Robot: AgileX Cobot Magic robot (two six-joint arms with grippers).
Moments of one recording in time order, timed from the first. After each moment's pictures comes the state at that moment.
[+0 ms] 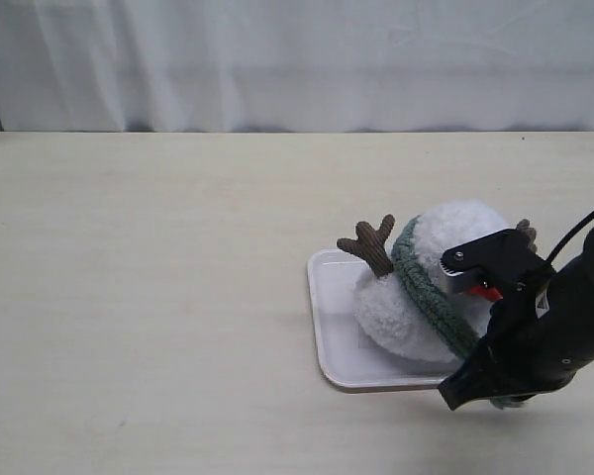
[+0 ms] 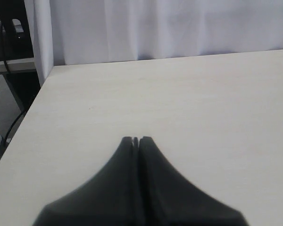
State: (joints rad) left arm -0.06 0.00 0.00 0.02 0.34 0.05; right arm 0.39 1.45 -0.66 -0.01 0.66 -0.02
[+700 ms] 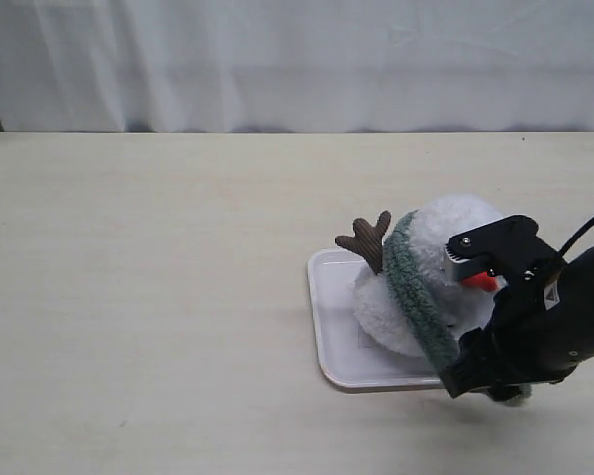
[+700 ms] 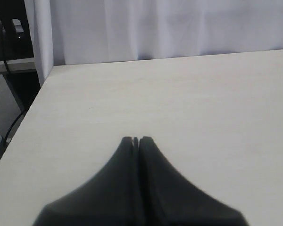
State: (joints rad) left arm -0.06 0.00 0.00 0.02 0.34 0.05; right arm 0.39 1.39 -0.66 0.00 0.64 -0.02
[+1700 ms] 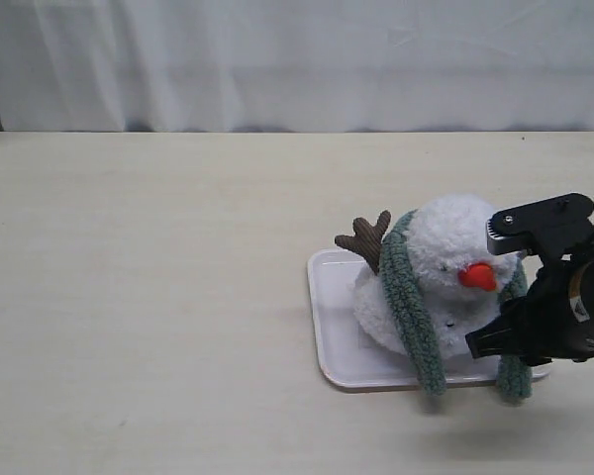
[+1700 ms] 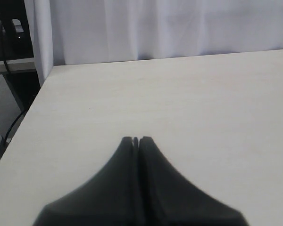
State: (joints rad) left arm -0.06 0.00 0.00 0.02 0.34 0.05; right arm 0.39 1.37 -0.62 -0.52 0.57 0.58
